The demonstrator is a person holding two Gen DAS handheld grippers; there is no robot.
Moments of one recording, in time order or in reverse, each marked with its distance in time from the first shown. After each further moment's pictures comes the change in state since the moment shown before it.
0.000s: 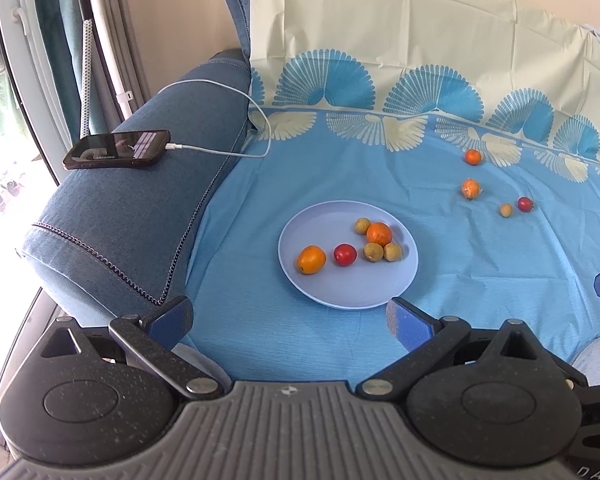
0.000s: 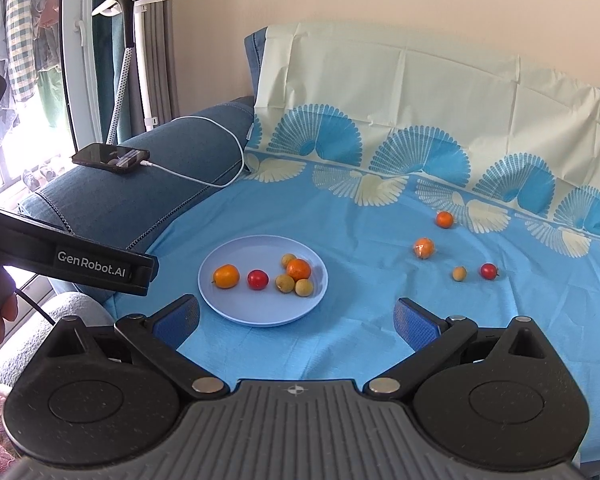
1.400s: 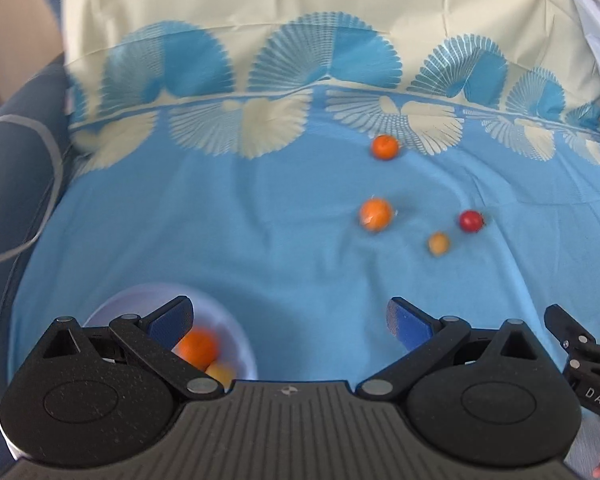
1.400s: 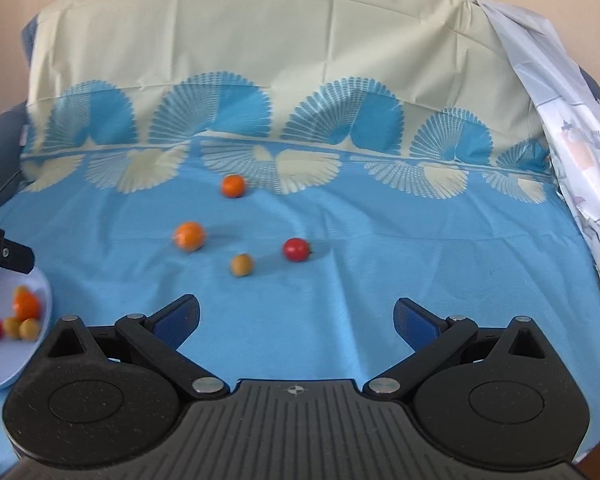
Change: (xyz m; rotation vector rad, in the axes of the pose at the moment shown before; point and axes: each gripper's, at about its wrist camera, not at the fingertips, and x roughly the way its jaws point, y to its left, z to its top) left arm 0.197 -0.203 0.133 0.159 0.118 -0.184; right arm 0.140 -0.239 -0.009 0.222 0.074 -0.392
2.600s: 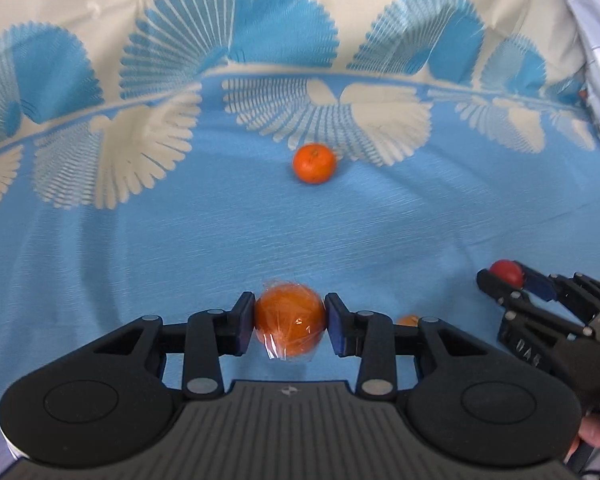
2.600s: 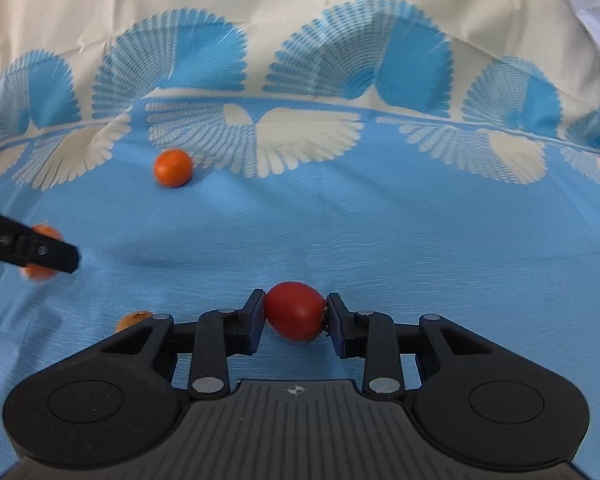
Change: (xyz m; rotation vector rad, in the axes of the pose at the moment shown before) left arm 0.125 -0.062 0.069 0.101 0.024 -0.148; right arm 0.200 -0.036 0.022 0.024 0.051 0.083
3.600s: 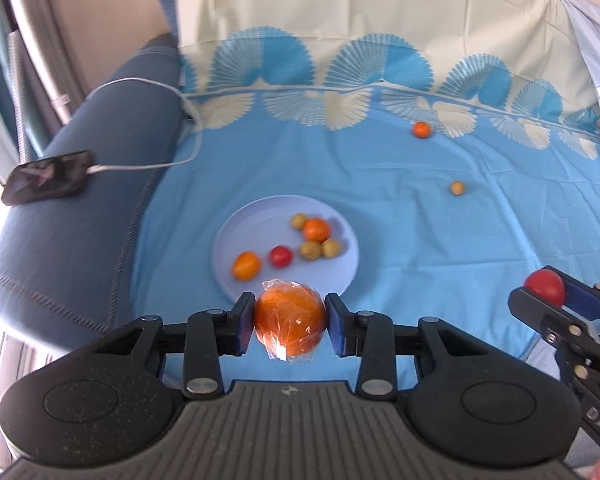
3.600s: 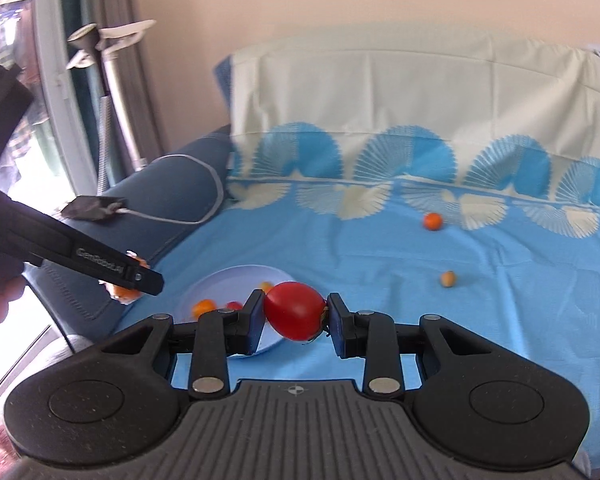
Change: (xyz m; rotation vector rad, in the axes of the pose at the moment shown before) left arm -0.346 0.100 -0.220 -0.168 -0.032 0.217; right arm -0.382 0.162 -0.070 -0.135 -0.139 0.406
